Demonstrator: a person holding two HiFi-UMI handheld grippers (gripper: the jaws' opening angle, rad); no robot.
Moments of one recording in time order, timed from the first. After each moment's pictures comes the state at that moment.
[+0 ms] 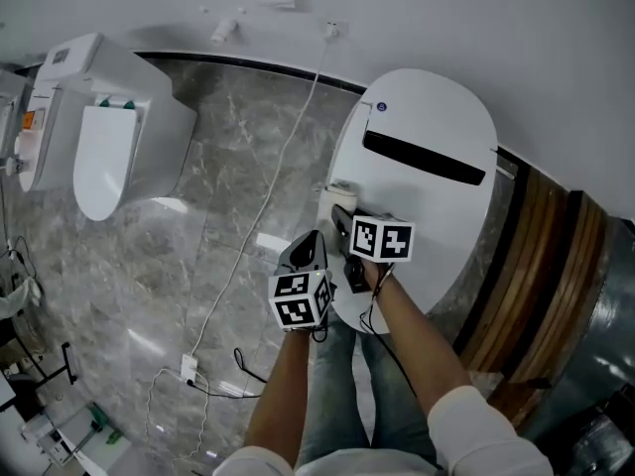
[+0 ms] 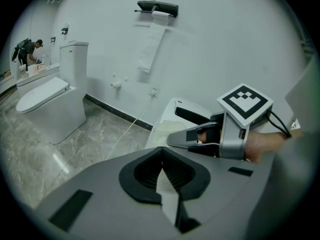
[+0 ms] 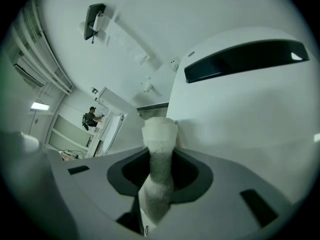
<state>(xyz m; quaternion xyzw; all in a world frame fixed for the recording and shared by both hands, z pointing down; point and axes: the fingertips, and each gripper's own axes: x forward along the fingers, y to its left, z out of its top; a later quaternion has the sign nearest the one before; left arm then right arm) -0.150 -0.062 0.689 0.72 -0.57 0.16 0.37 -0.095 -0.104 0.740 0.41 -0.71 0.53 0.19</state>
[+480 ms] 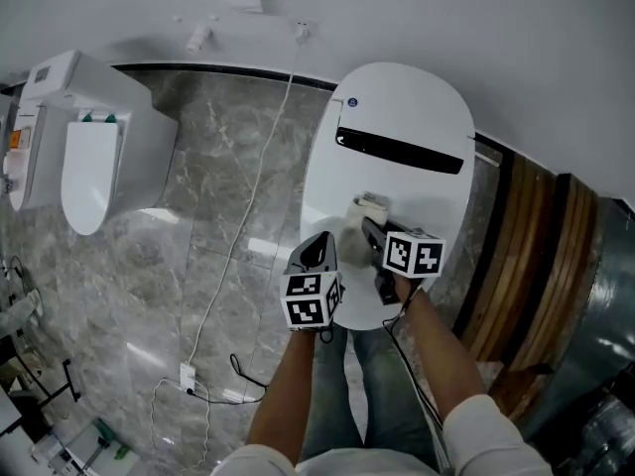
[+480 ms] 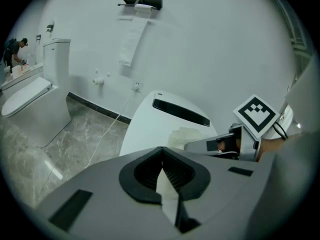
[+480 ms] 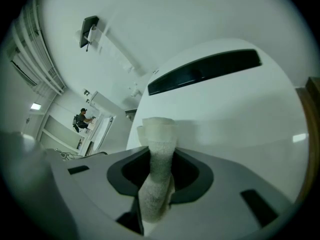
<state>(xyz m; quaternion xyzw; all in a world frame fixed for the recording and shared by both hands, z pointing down) -0.085 -0.052 0.691 0.75 -0.52 0.17 0.37 0.017 -0.064 0.742 0.46 -0.69 0.52 0.20</state>
